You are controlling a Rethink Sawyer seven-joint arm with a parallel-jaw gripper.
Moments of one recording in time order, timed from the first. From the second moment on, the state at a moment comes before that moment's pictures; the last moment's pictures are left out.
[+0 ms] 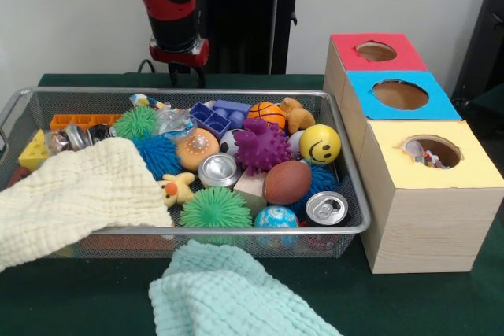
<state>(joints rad) -0.74 -0.36 0.01 2.01 -0.52 0.21 1.85</state>
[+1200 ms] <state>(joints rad) -0.74 -0.51 0.01 2.02 -0.52 0.22 1.85</state>
